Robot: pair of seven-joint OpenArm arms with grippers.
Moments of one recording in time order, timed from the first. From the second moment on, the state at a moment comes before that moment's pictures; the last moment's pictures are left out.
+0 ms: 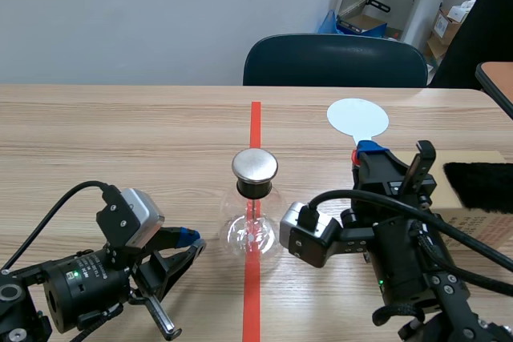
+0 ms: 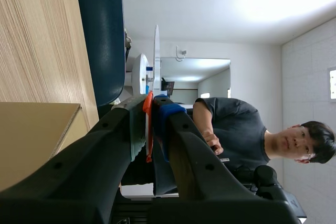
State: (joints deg) left arm 3.1 -34.2 42.9 71.9 -13.6 -12.4 -24.3; right arm -22.5 16.2 -23.0 89.1 -88.2 -30.8 -17.1
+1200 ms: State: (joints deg) left arm 3.1 -34.2 42.9 71.9 -13.6 -11.9 -24.2; right arm -24.3 16.4 -22.9 89.1 -88.3 -33.8 10.7
